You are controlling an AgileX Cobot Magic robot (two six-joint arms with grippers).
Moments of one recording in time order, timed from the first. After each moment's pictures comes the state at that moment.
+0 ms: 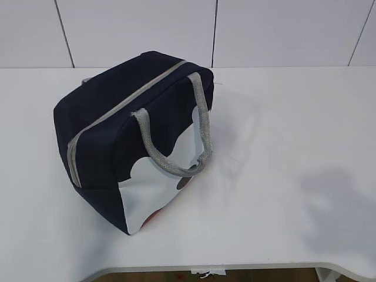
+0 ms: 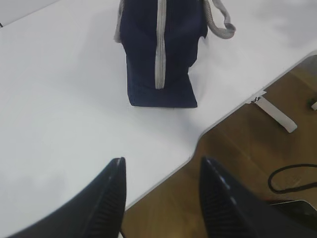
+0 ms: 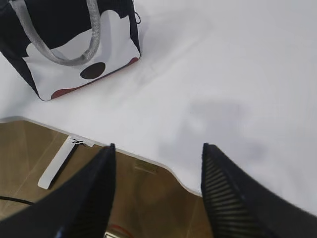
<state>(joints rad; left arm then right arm) -0.43 0.32 -0.88 -0.14 1.27 0.21 0.33 0.30 -0.85 0.02 1.22 0.02</state>
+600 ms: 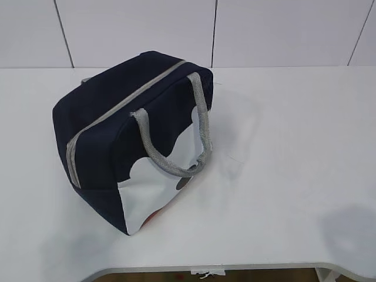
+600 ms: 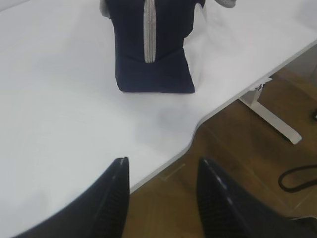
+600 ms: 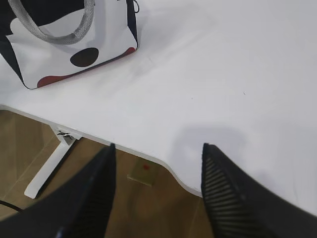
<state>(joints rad) -0.43 0.01 -0.53 -0.16 1.14 0.21 0.33 0.02 -0.53 0.02 1.08 -0.02</state>
